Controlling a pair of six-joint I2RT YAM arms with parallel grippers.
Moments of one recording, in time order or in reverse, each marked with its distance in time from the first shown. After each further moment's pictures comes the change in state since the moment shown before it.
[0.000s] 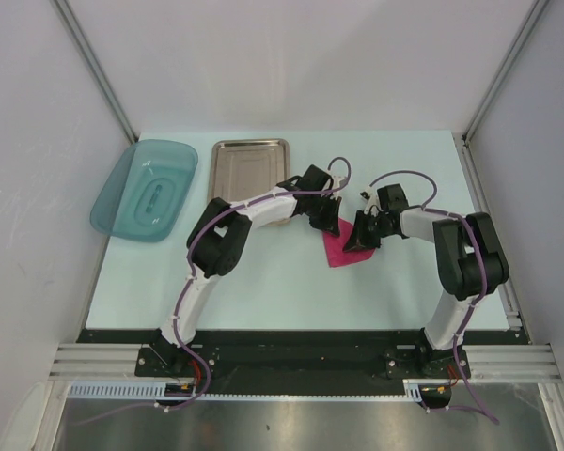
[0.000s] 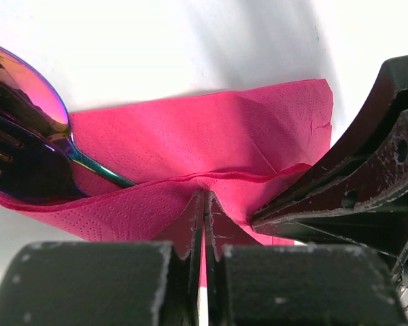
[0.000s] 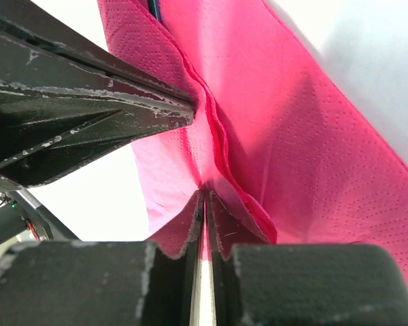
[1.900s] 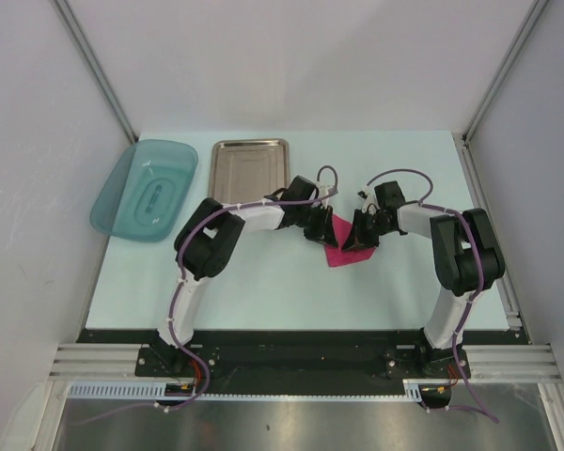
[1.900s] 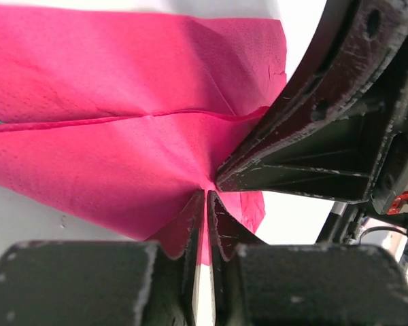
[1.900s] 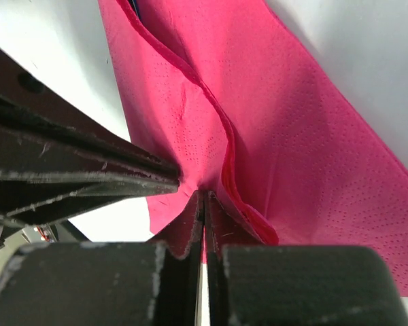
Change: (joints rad) left arm 0.027 -0.109 -0.300 0.274 0.203 -0.116; right arm 0.007 0.044 0.057 -0.062 -0.006 -0.010
